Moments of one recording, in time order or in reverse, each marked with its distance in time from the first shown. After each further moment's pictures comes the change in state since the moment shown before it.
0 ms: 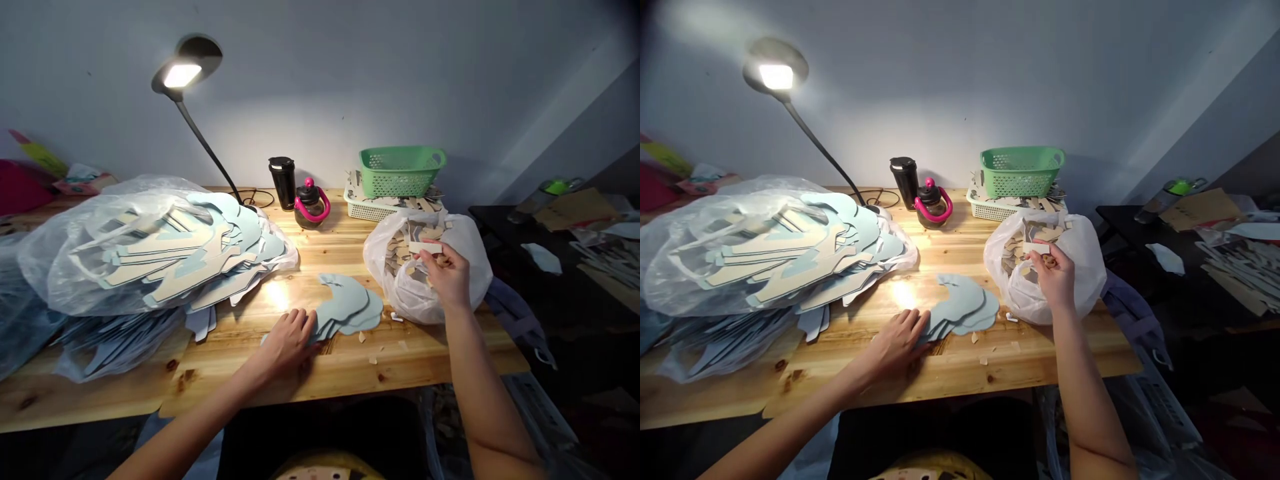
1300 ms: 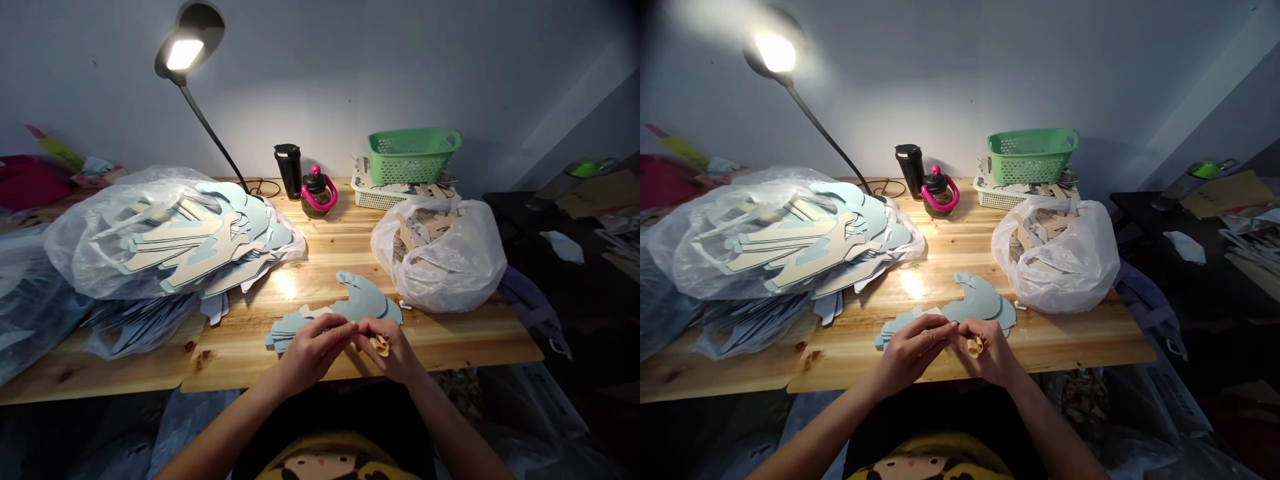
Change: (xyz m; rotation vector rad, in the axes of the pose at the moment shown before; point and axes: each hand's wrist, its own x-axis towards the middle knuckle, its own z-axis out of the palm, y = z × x) left_hand -0.013 0.055 -0.045 -0.789 0.527 0.234; right_hand -0.153 -0.087 0.047 0.377 -0.787 0.043
